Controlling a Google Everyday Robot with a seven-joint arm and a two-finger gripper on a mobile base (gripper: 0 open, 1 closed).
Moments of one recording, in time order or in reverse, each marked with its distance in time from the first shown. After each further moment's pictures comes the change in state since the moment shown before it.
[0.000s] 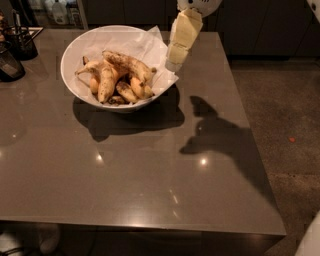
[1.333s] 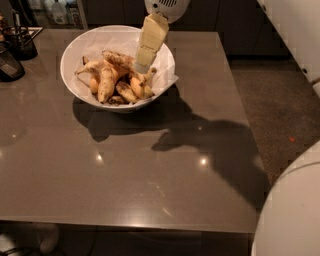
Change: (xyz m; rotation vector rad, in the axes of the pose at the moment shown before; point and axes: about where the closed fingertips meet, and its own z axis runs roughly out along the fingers) arm -0.047 0.007 0.033 -0.061 -0.007 0.043
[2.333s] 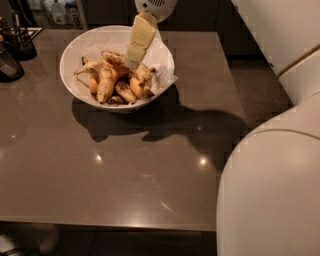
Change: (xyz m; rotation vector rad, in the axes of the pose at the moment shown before) arm -0.025 -0.017 0.020 -0.032 -0.032 -0.030
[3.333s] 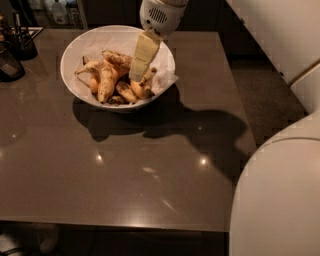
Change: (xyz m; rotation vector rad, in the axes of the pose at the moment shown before) arm 0.027 0.010 0.024 -0.031 0.052 0.119
